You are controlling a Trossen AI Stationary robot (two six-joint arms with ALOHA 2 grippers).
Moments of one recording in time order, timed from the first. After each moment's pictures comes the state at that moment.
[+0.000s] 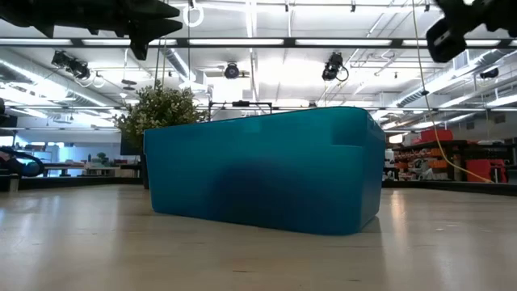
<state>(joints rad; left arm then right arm) 0.22 0.64 0.44 0.25 0.07 -0.20 0.17 0.19 0.27 0.02 -0.11 0.29</state>
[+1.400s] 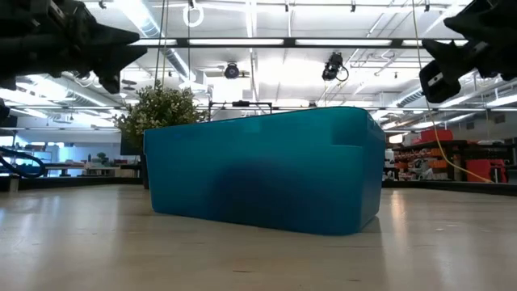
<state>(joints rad) 0.16 0.21 0.01 0.42 0.06 -0.25 0.07 0.18 0.02 0.24 -0.20 0.34</state>
